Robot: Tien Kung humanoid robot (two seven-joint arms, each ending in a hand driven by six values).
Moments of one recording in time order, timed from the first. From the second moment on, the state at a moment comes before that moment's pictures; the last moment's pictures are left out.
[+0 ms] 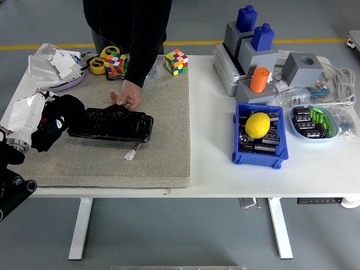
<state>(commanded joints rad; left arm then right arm) -0.43 0.51 -0.79 -1.00 1.73 0.61 0.12 0.10 -0.43 1.06 0.43 -0.31 -0.19 -0.10</state>
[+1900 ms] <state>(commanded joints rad) -0.36 0.49 -0.86 -0.81 1.55 0.64 -0.05 0.10 -0.43 1.07 0.43 -0.32 -0.20 -0.11</state>
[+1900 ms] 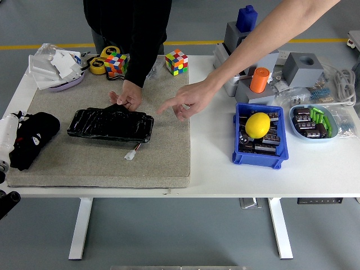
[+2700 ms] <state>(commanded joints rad) -0.37 0.51 -0.90 -0.85 1.57 0.59 -0.02 0.10 -0.43 1.08 0.43 -0.32 -0.20 -0.10</state>
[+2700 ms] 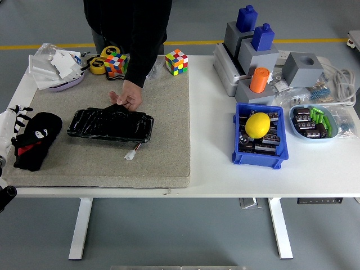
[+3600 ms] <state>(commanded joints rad) -0.30 0.61 -1.11 -1.18 1.66 0.49 0.17 0.09 -0.43 1.07 0.43 -0.32 -0.21 -0.10</state>
